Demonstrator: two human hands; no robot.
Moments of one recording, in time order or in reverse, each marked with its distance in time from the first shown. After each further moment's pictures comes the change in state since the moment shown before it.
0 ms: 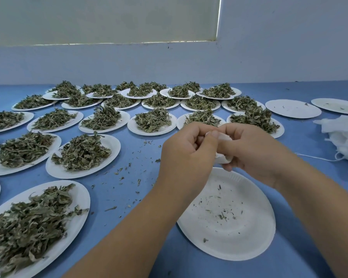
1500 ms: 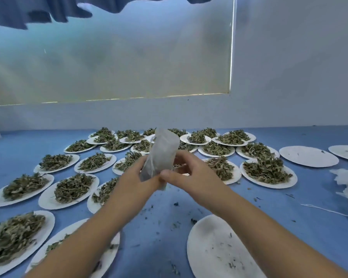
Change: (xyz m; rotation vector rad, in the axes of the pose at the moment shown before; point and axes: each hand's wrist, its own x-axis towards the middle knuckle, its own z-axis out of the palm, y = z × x) left_hand 0.022 0.018 -0.114 0.319 0.014 -0.135; right_hand 0.034 -0.041 0.073 -0.130 -0.132 -0.362
